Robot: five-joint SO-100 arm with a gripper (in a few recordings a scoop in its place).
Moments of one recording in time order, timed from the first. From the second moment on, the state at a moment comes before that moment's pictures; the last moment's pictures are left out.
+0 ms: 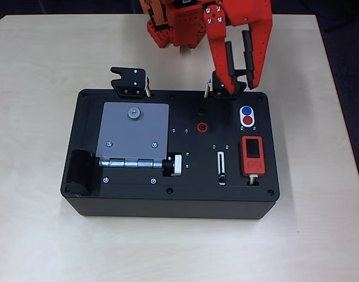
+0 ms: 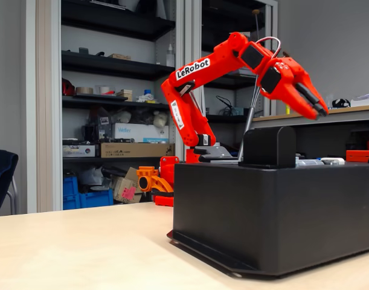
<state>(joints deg) -19.6 128.6 112.3 56.9 102.0</state>
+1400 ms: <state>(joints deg) -16.8 190.2 172.6 10.0 101.5</state>
